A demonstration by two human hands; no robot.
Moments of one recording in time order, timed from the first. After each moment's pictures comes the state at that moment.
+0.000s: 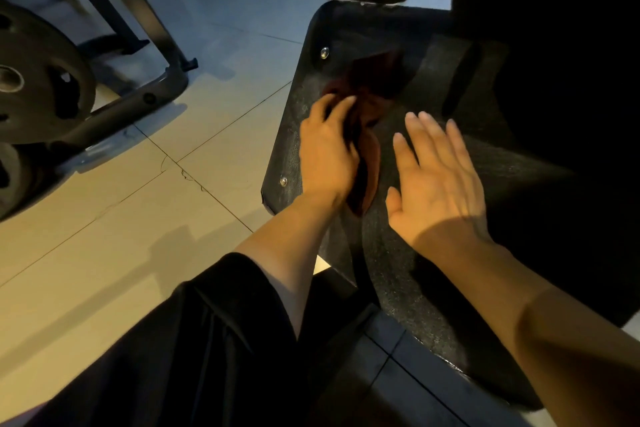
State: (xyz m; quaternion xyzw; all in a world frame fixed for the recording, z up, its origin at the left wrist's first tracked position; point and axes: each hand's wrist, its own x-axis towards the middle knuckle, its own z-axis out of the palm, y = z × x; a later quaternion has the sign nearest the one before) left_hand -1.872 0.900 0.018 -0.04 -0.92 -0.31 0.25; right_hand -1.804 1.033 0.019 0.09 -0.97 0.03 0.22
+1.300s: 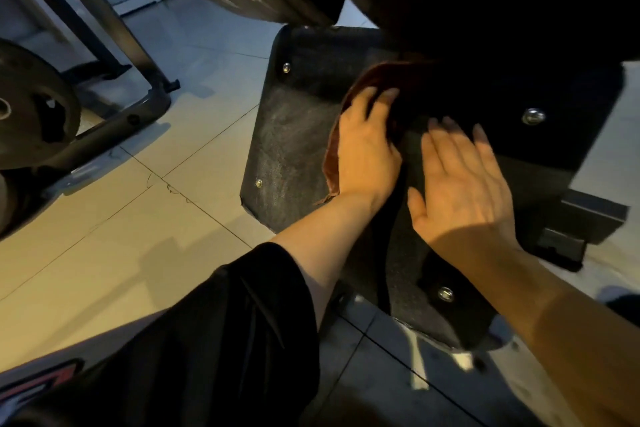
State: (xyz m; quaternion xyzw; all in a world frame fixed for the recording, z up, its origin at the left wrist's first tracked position) left_hand -1.818 0.998 0.045 -0.16 -0.89 -0.35 0.26; right_hand -1.750 1.104 0.026 0.04 -0.96 0.02 0.27
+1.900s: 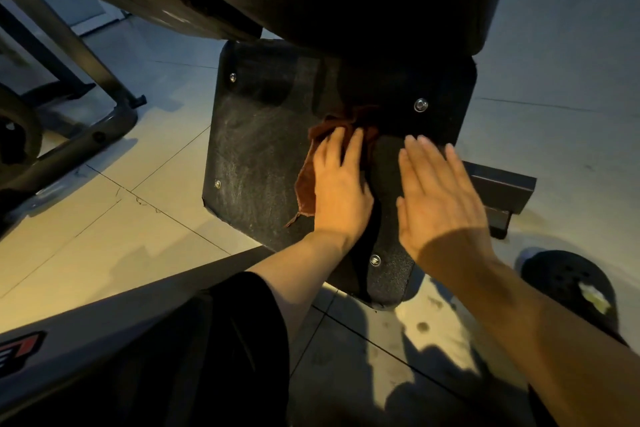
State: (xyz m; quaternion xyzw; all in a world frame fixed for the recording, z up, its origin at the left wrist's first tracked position) left_hand -1.742 1.034 0.017 -0.18 -0.92 -0.30 0.20; right_hand -1.688 1.162 0.013 0.03 -0.96 0.01 0.27
